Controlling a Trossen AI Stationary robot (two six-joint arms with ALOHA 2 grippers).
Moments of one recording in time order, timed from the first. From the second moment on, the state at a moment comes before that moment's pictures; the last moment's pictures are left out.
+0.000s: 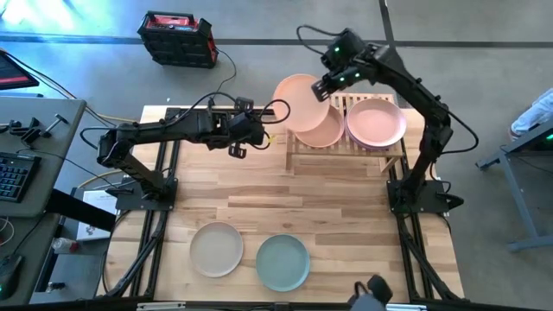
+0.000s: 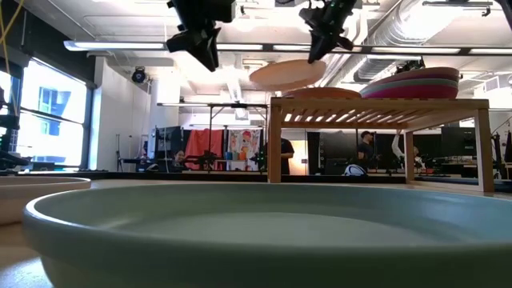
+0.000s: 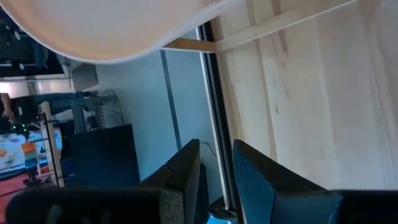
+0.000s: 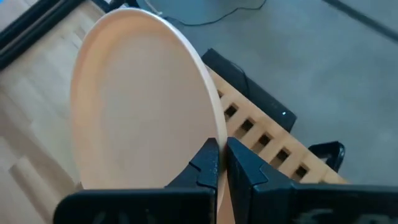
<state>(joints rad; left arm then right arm) 0.18 1.55 1.49 -0.93 -0.64 0.68 -0.68 1.75 2.07 -1.23 -0.01 0.16</state>
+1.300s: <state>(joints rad) 0.30 1.55 1.49 -0.95 -0.58 0.63 -0.97 1.74 1.85 -1.29 -0.59 -0.05</state>
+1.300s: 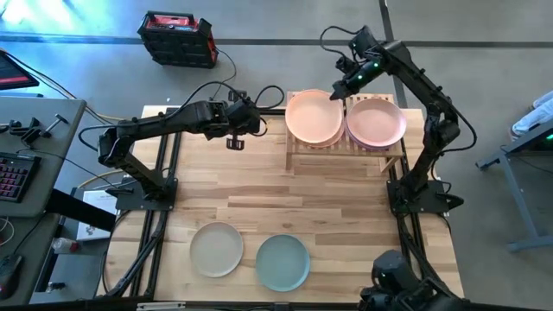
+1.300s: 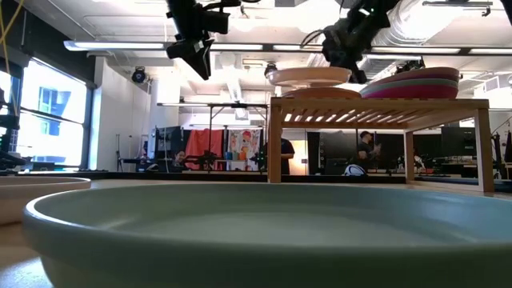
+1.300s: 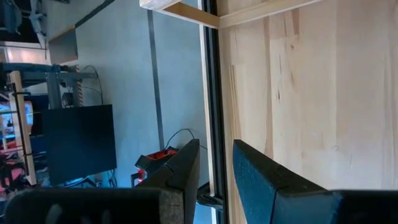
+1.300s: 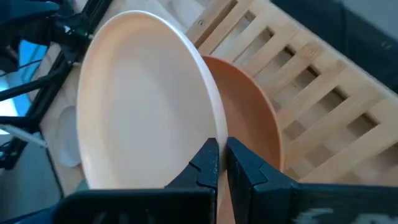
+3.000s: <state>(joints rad) 0.30 1.55 1.49 -1.06 -0.53 0.39 -0.93 1.74 1.88 -1.28 -0.44 0.05</state>
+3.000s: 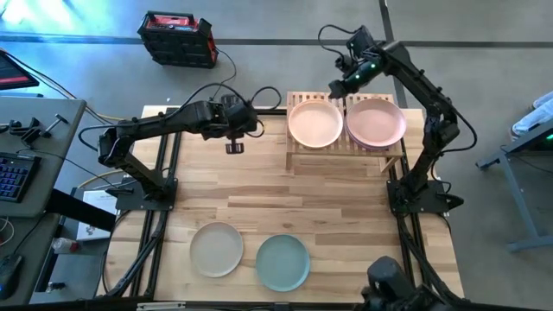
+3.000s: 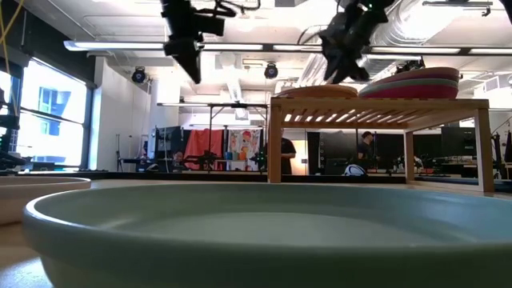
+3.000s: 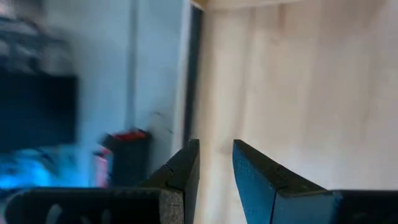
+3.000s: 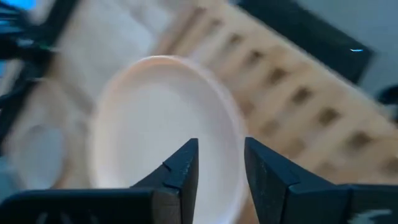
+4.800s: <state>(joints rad) -0.05 1.33 0.98 -1.36 -0.08 -0.57 0.33 1.99 1.95 -1.29 0.00 0.89</state>
